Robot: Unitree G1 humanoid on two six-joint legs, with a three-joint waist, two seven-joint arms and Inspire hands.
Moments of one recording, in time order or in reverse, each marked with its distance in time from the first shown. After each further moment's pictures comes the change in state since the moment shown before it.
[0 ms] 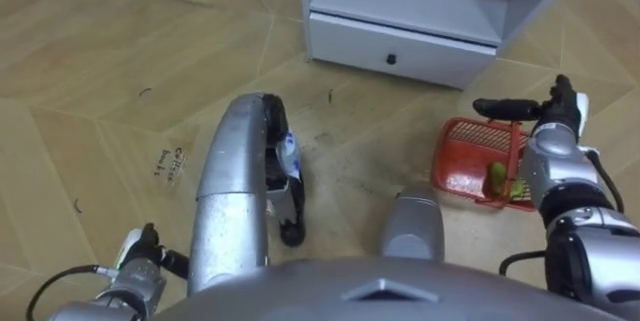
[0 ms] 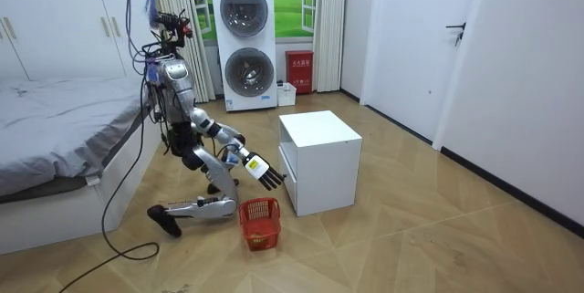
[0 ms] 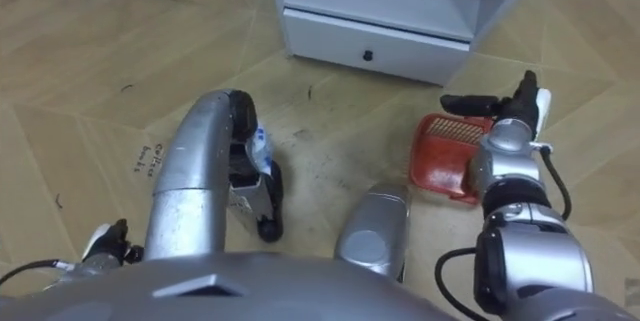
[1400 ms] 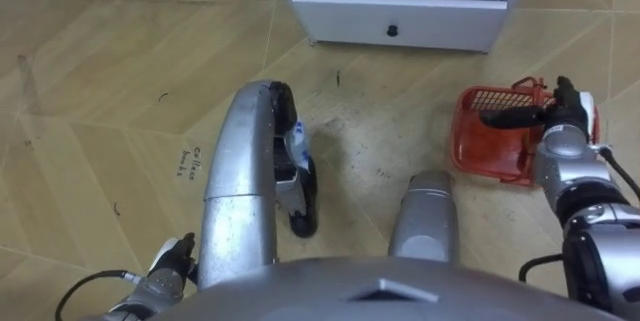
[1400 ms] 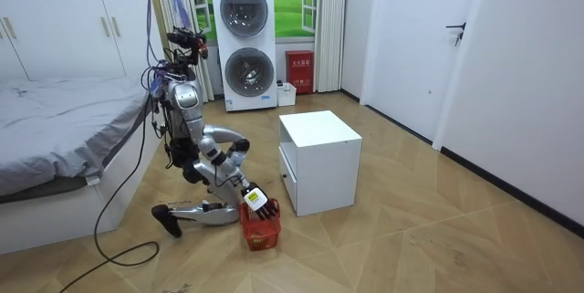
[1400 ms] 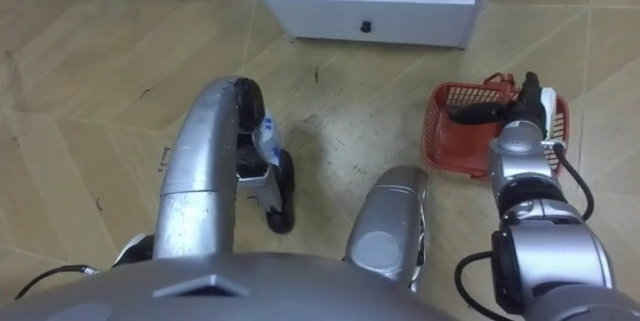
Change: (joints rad) left arm 0.010 -0.026 -0.115 -0.036 -0.039 -0.016 -0.105; right arm -0.016 -0.077 0.116 0.110 0.003 -0.003 0.027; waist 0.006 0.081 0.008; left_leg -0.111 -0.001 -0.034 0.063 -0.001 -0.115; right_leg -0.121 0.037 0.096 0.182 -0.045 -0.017
